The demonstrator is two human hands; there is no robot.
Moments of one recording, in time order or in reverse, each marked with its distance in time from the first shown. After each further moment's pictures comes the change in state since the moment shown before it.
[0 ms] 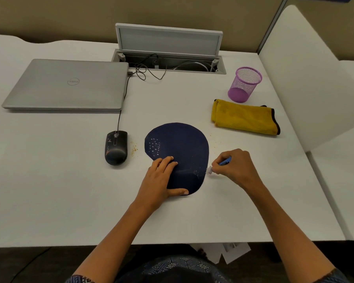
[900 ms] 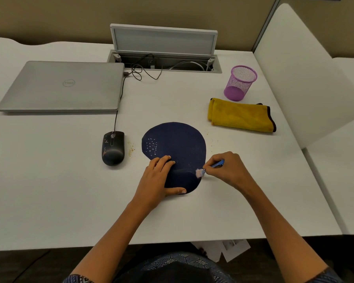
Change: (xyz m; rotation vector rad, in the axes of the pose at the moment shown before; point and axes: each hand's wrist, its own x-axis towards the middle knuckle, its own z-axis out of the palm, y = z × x) left_hand 0.001 0.000 -0.002 0.008 -0.007 0.010; right_hand -0.009 -0.003 0.006 0.095 -0.073 -0.084
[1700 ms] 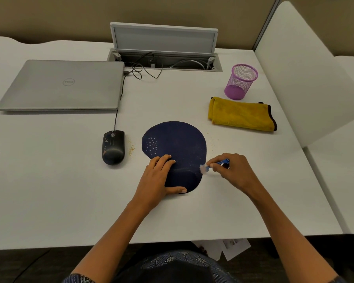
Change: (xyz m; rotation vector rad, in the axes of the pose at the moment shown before) left_hand 0.001 -0.002 0.003 0.001 0.001 -0.008; right_hand -0.010 0.008 -0.006 0.005 0.059 -0.033
